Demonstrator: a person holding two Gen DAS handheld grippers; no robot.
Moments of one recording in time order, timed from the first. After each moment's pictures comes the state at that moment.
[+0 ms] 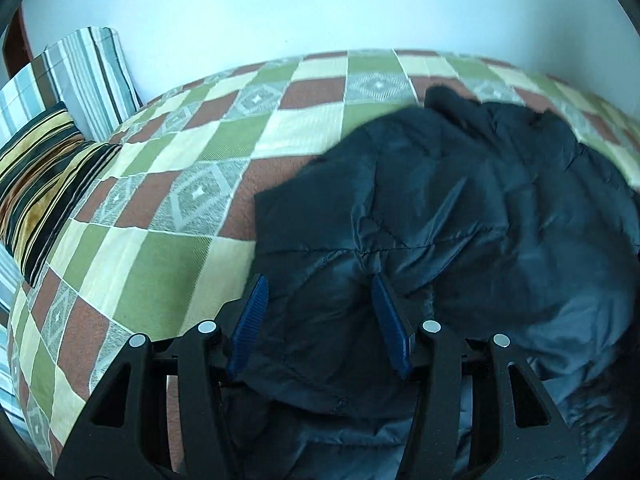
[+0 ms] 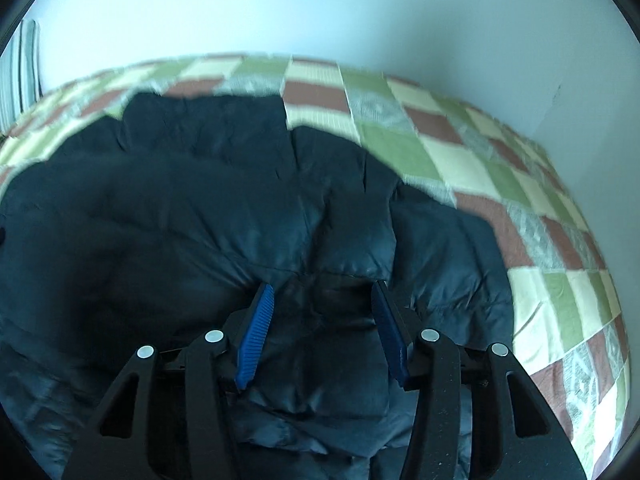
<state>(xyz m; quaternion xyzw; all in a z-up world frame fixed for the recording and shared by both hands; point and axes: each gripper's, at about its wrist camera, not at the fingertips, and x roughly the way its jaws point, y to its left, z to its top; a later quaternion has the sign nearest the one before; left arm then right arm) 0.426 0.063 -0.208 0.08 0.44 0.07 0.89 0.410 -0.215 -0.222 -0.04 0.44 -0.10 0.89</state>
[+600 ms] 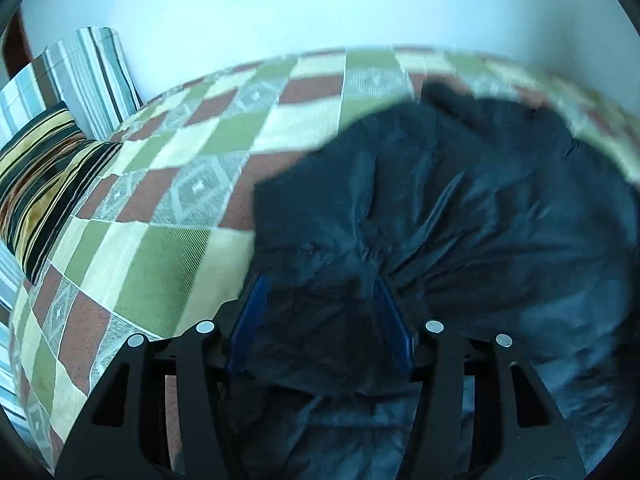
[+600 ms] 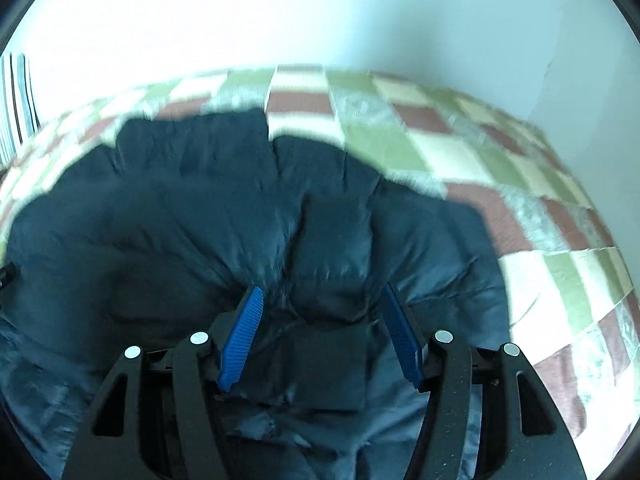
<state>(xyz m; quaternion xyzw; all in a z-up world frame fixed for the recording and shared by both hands) 0.412 0.059 -0.193 0.07 0.43 0.07 0.90 0.394 -0.230 -0.199 0.01 0.41 -0.10 0.91</state>
